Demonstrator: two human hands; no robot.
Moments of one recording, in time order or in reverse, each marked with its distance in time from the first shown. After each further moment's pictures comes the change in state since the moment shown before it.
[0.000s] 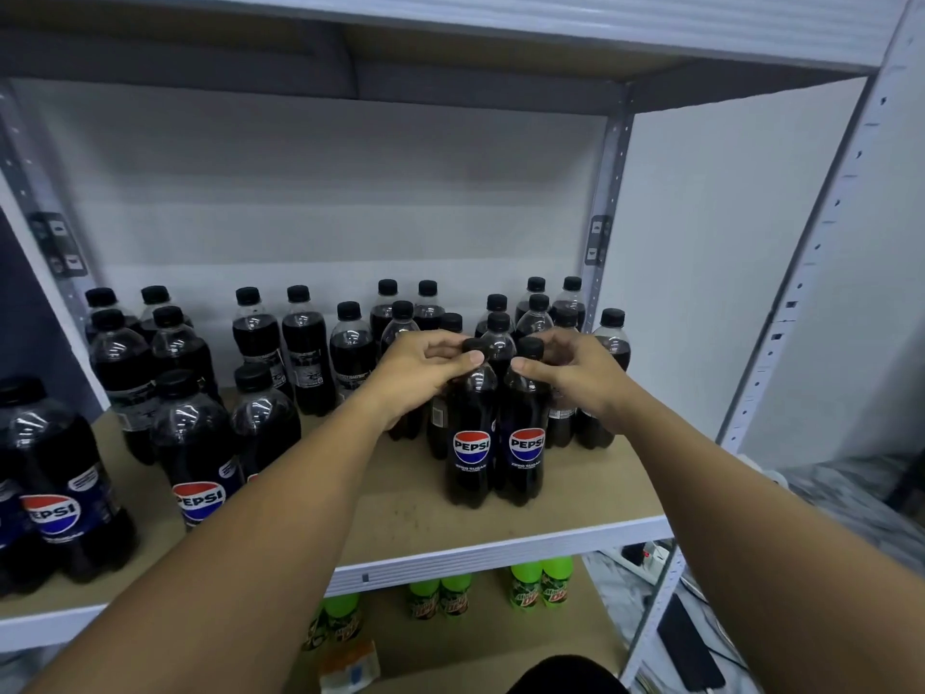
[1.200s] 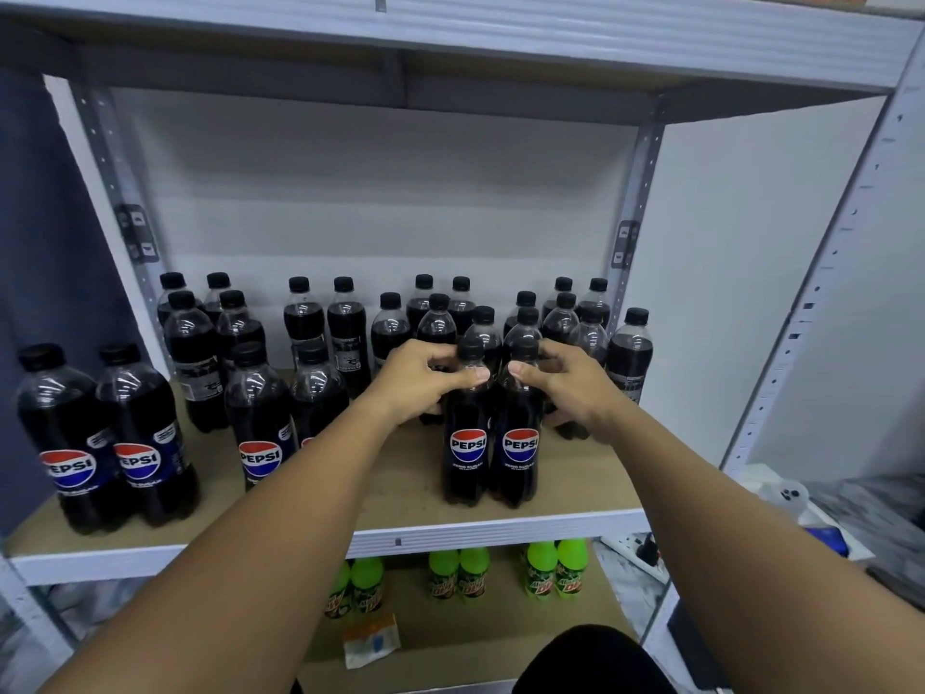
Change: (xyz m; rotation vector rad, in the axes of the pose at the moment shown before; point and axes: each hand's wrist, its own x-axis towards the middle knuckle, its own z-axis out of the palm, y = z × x) left_hand -0.050 -0.006 -0.027 0.139 0.028 -0.041; right_hand -0.033 -0.020 0.043 0.021 -0.061 -0.036
